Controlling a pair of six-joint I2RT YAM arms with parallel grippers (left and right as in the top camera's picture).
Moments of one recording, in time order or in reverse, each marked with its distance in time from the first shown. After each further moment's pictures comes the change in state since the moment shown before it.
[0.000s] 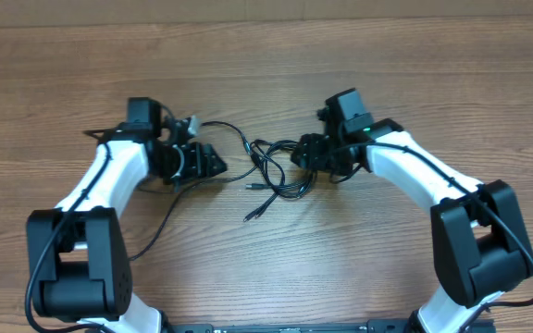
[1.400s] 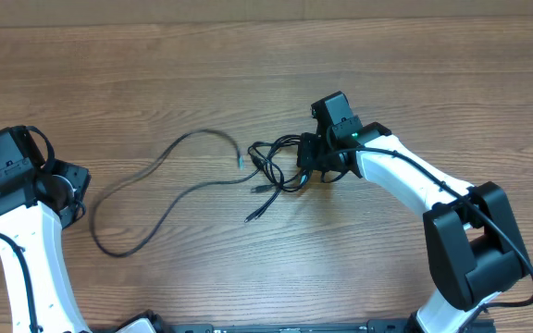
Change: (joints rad) left arm 0.510 -0.446 0.001 -0.241 -0.634 -0.677; right arm 0.083 0.000 0.002 0.058 0.153 0.067
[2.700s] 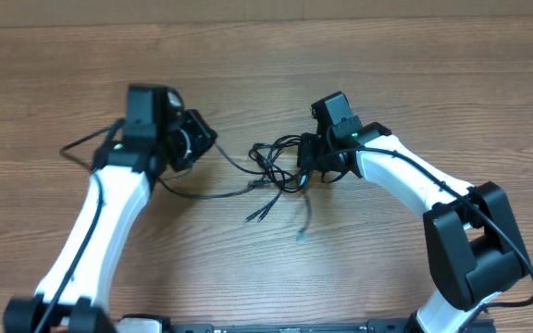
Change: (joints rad) left arm -0.578 0.109 0.000 0.348 0.361 -0.024; right arm 0.000 0.000 0.000 -0.003 0.000 0.000
